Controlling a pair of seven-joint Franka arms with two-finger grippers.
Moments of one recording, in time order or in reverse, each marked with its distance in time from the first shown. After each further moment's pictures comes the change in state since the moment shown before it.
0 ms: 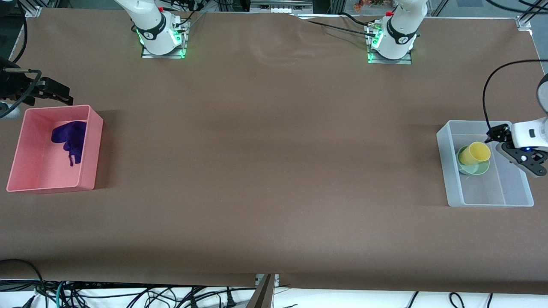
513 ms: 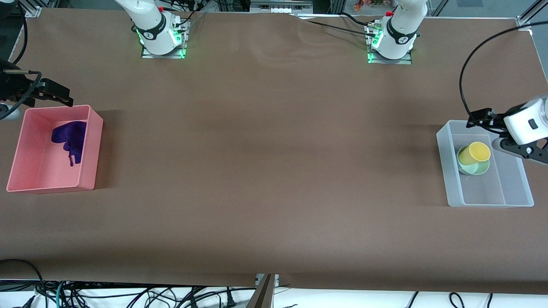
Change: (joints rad) left arm -0.004 -0.032 -0.248 0.247 -0.063 -0.395 -0.577; right arm 0.000 0.008 0.000 0.007 0.000 0.001 0.000
